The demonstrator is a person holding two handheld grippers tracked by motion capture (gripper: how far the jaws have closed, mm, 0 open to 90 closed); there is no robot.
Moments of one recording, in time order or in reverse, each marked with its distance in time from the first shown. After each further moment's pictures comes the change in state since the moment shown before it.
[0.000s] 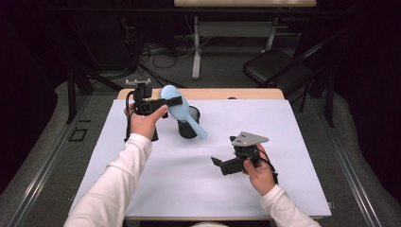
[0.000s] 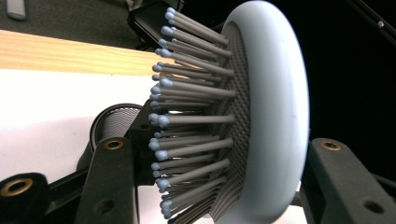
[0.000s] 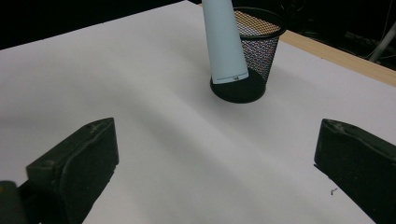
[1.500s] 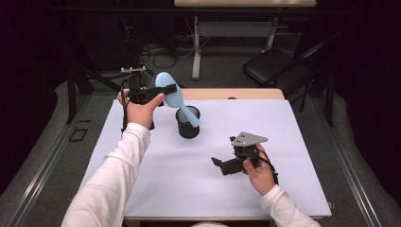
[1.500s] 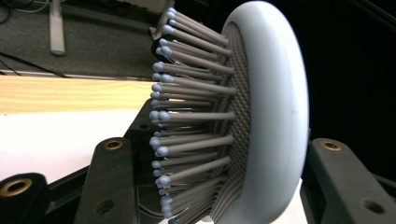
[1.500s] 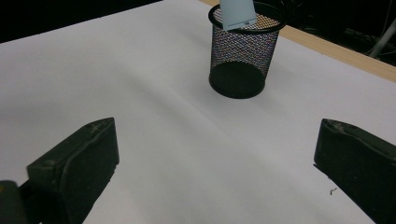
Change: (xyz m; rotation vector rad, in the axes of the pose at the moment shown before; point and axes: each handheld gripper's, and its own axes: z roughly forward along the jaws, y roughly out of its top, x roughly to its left) left arm -0.007 0.030 -0.009 -0.069 0.100 0.077; right arm -0.001 -0.001 0.001 0.018 -0.003 -0.004
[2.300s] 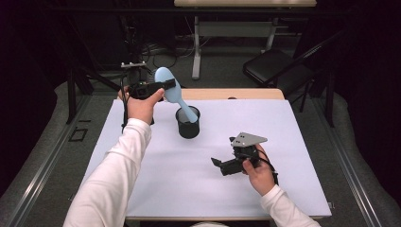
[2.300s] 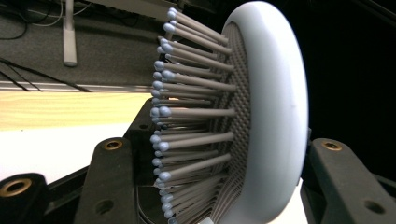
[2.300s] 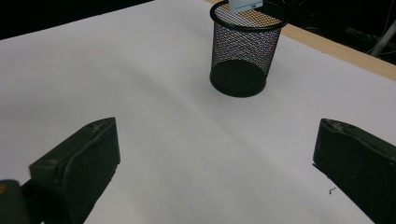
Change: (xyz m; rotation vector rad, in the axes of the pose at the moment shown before) left arm -0.002 0.011 0.001 -0.026 0.033 0.025; right arm 0.001 -0.001 0.001 0.008 0.001 -0.005
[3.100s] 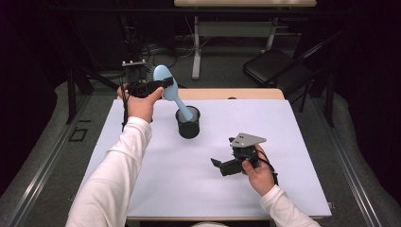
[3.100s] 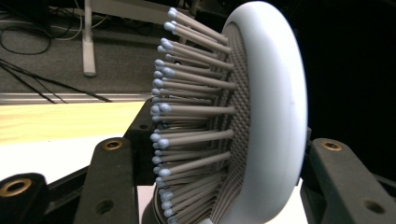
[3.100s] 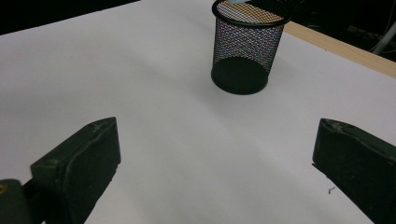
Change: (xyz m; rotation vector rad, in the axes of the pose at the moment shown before) left arm 0.002 0.004 0.001 -0.020 0.063 0.048; right arm 0.001 -0.001 0.002 0.010 0.002 -0.007
